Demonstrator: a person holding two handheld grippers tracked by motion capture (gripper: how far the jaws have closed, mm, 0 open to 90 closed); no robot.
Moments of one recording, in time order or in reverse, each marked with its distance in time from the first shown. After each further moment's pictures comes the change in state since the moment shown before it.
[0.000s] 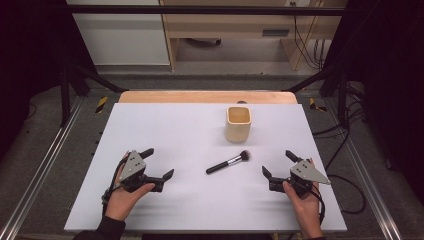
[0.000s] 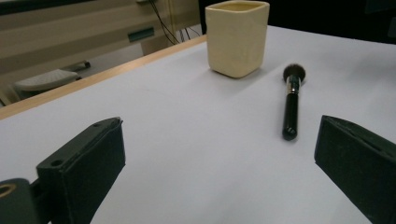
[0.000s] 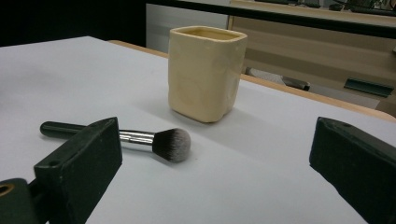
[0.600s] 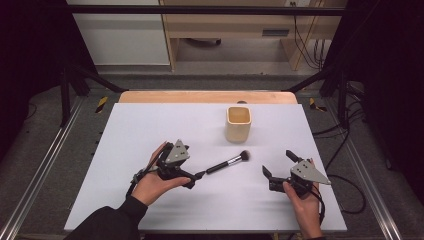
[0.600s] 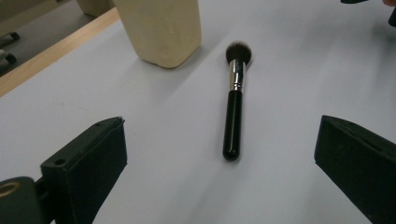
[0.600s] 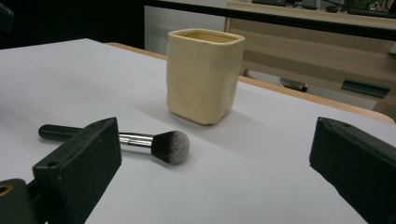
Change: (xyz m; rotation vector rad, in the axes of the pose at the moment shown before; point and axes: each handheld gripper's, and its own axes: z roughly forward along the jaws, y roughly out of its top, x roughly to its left) left arm -0.044 0.059 0.067 0.253 -0.163 0.134; right arm 0.001 0.001 -0.001 -0.008 -0.007 0.004
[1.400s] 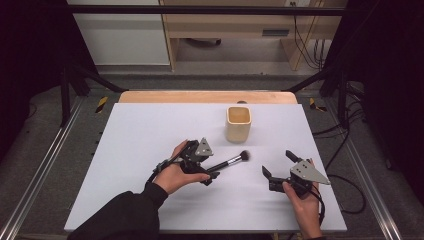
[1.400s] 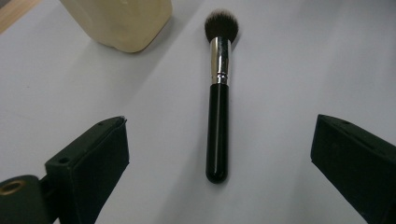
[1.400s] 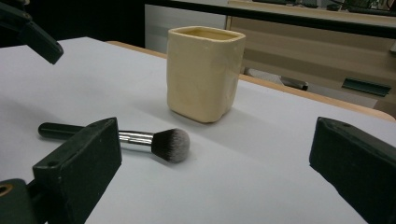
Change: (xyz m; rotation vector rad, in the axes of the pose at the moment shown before) left arm -0.002 0.021 0.054 0.189 -0.076 0.047; right arm 0.000 -0.002 0.001 0.007 0.002 -0.002
